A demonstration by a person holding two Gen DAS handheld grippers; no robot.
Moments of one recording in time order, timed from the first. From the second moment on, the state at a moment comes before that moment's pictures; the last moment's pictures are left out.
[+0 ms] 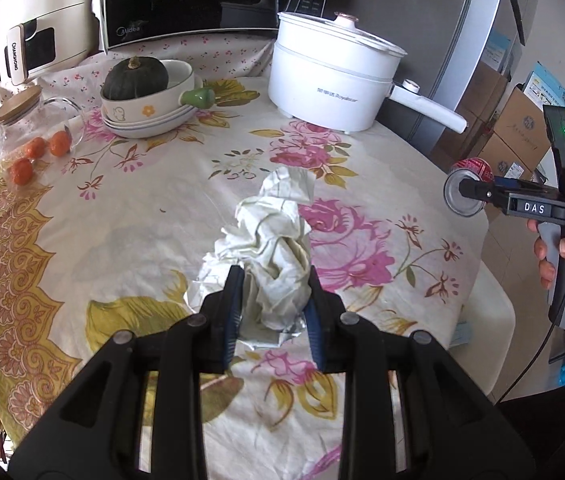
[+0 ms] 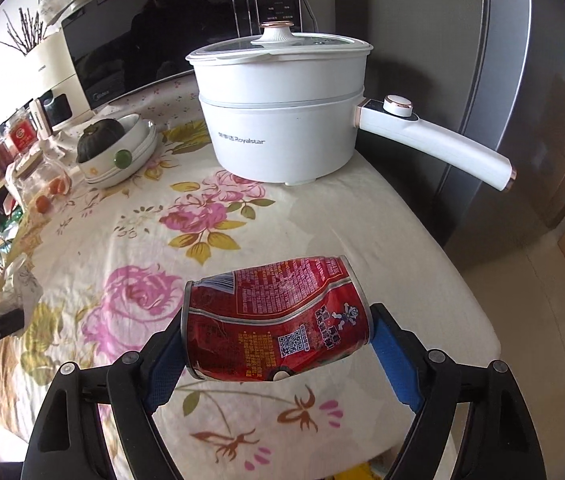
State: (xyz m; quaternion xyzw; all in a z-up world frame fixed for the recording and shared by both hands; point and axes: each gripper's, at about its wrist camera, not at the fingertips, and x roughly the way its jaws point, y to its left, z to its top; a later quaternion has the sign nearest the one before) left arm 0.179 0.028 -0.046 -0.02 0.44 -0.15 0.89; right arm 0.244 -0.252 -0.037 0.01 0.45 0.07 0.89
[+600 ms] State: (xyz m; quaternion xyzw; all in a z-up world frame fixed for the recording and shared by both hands) left arm 0.107 -0.009 -0.038 -0.02 0.44 -0.19 0.88; right arm 0.136 -0.260 -0.032 0.01 0.48 0.08 0.88
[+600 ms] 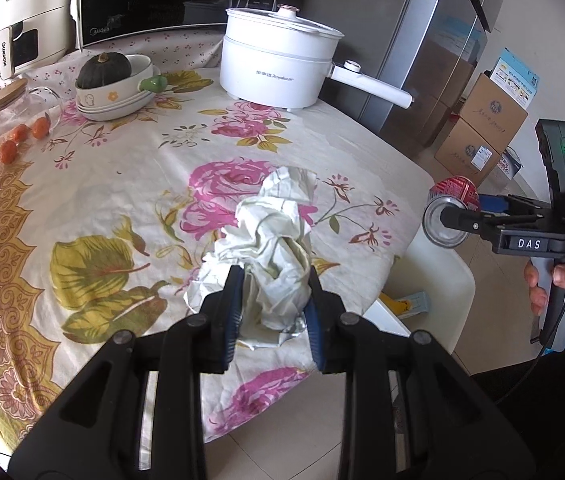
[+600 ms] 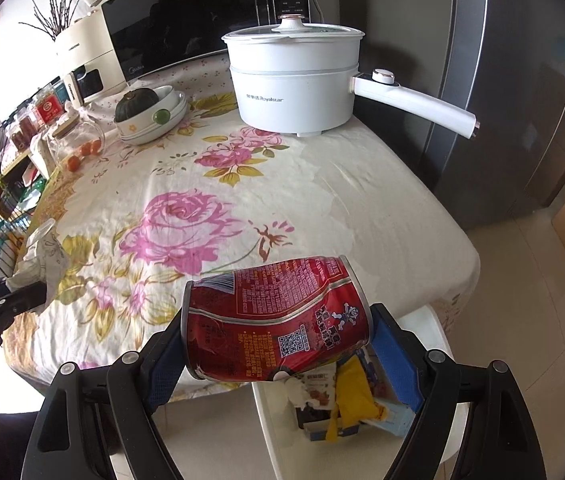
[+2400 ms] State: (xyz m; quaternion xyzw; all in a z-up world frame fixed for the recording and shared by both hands) left arm 0.092 -0.171 -0.093 0.10 0.51 -0.25 0.82; right arm 0.058 -0.401 -0.097 0.10 0.57 -0.03 0.81
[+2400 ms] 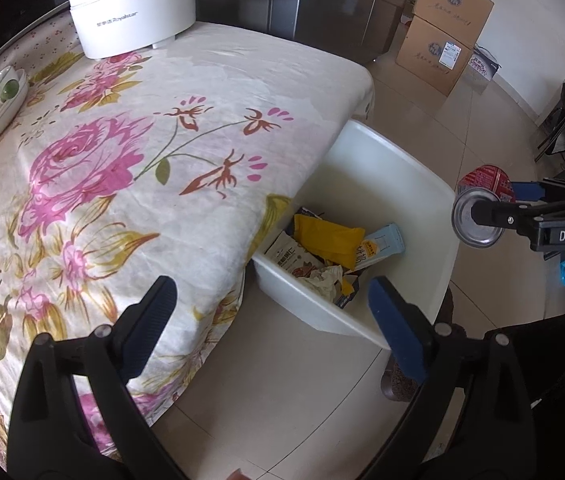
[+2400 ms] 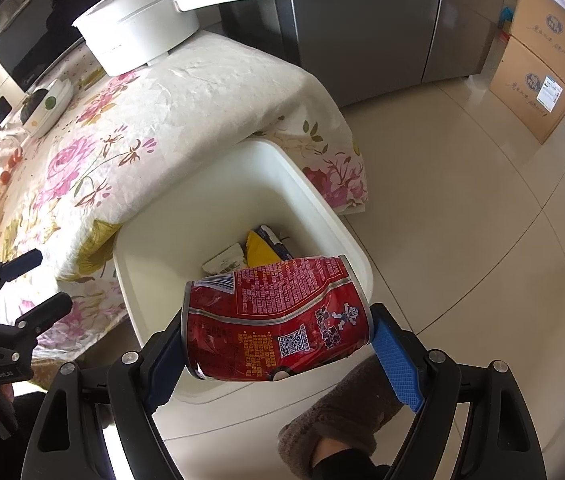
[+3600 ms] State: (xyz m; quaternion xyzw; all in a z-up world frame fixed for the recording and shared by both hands) left arm 0.046 -0.043 -0.036 0.02 0.44 -0.07 0.89; right arm 0.058 -0.281 -0.028 -0.01 0.48 -0.01 0.88
